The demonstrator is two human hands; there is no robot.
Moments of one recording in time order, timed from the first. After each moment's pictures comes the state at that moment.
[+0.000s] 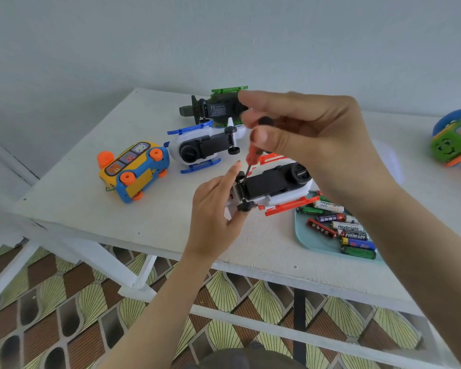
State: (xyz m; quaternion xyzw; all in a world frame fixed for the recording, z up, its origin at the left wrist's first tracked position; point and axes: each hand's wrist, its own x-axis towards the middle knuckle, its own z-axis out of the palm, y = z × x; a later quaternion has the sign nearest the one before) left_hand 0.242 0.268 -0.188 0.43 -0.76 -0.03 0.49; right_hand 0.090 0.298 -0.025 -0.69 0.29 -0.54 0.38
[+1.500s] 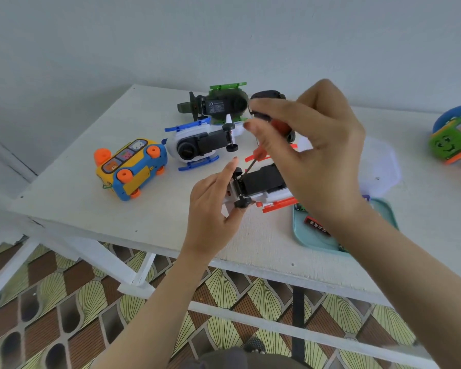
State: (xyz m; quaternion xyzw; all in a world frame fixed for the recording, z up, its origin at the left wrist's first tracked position) left_hand 0.242 0.267 -0.188 0.43 -0.76 -0.02 0.49; right_hand 0.100 0.297 -0.045 -0.71 0.41 -0.57 -0.03
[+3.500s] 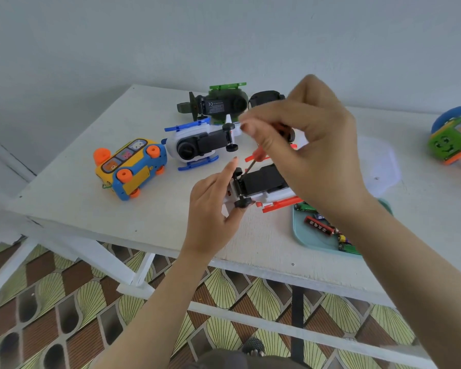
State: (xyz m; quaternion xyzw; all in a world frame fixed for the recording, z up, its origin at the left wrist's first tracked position) left_hand 0.242 0.267 -0.188 0.43 -0.76 -0.02 0.49; right_hand 0.099 0.297 -0.037 -0.74 0.39 -0.54 0.05
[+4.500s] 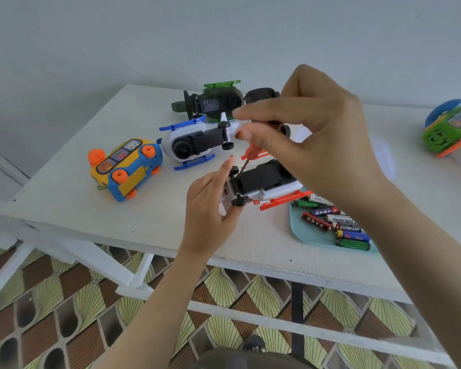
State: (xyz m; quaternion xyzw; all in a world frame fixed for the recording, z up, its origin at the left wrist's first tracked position) left_hand 0.243 0.268 -0.188 0.43 -0.76 -0.02 0.49; right_hand 0.088 0.299 -0.027 -0.78 0.39 -0.49 0.04
